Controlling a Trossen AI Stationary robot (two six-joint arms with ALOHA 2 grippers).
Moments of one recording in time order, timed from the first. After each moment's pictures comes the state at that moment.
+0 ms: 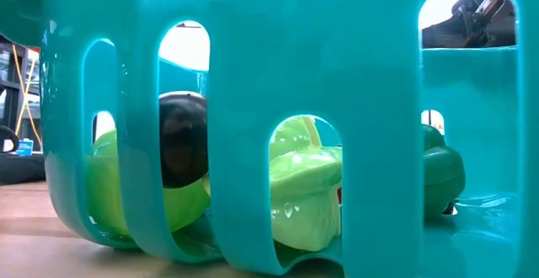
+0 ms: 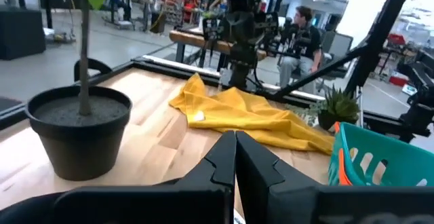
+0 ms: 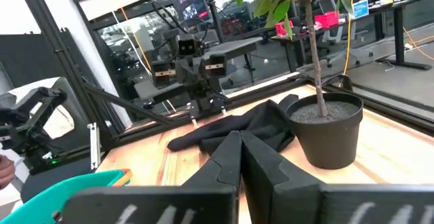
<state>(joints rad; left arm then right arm) 0.01 0.34 0.06 0.23 -0.22 -0.21 -0.27 0.21 0.08 0.19 -0.17 0.29</state>
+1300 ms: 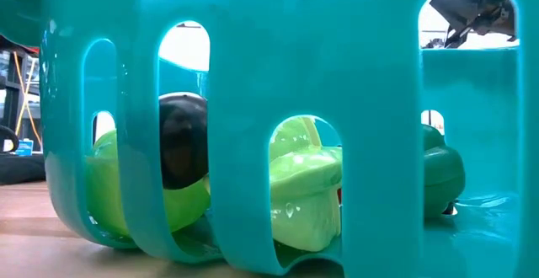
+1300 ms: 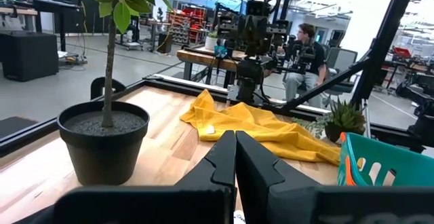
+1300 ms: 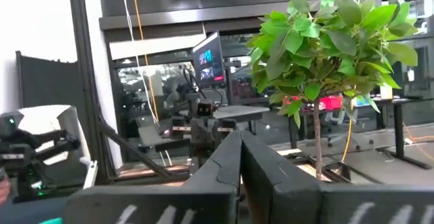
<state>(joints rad) 0.01 0.01 0.03 0.00 -0.26 -0.16 -0.27 0.01 0.08 0.24 -0.17 0.14</state>
